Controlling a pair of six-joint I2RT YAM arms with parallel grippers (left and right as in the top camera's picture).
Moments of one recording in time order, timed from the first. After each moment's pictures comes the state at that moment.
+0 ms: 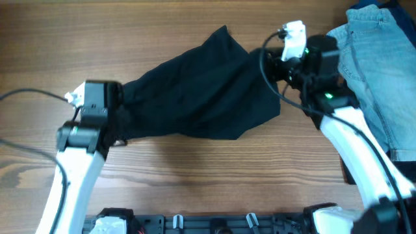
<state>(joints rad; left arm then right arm) -0.07 1.19 0.96 -0.85 -0.28 -0.77 0.19 1.47 1.04 -0.09 -0.32 0.13</state>
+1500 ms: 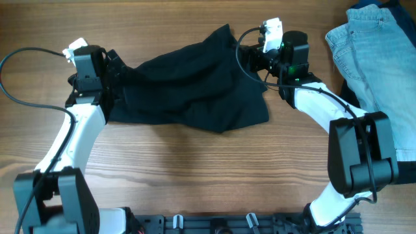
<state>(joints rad) 0.07 1.56 0.96 -0.09 -0.24 -0.42 0.19 1.87 1.07 0.33 -0.37 0.13</state>
